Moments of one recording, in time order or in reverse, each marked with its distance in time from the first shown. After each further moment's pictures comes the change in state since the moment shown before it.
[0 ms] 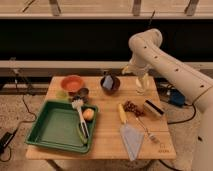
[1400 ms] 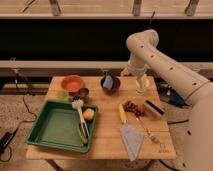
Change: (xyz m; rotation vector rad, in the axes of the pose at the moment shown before) arm -0.015 -0.002 0.025 -0.075 -0.084 -0.022
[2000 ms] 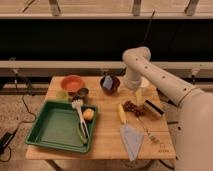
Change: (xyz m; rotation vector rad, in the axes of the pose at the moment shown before) arm -0.050 0.030 0.074 -0.120 -0.195 0.085
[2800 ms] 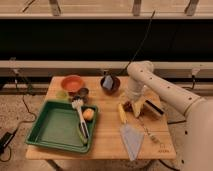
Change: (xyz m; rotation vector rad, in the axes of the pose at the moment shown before) arm 0.000 0.009 0.055 0.056 -0.067 0.125
